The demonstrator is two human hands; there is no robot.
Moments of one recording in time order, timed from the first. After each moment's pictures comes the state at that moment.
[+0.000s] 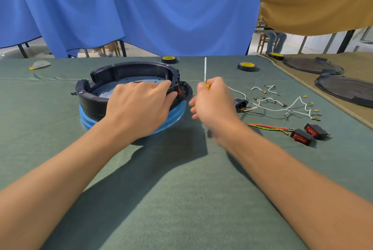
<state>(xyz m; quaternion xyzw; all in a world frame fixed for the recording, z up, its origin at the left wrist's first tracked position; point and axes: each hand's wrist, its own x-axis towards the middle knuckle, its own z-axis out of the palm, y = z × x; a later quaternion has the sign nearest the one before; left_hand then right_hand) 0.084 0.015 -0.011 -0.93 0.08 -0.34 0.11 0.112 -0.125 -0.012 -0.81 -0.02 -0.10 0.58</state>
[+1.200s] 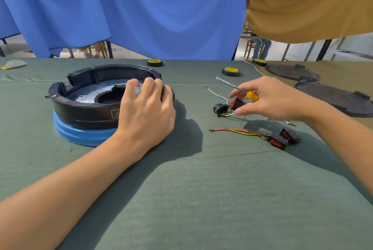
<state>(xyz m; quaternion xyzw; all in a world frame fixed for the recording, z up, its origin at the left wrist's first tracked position) 0.107 -0.024 -0.038 -0.84 0.08 -0.50 0.22 0.149 -0.287 0.028 -0.95 -0.24 -0.03 0.19</state>
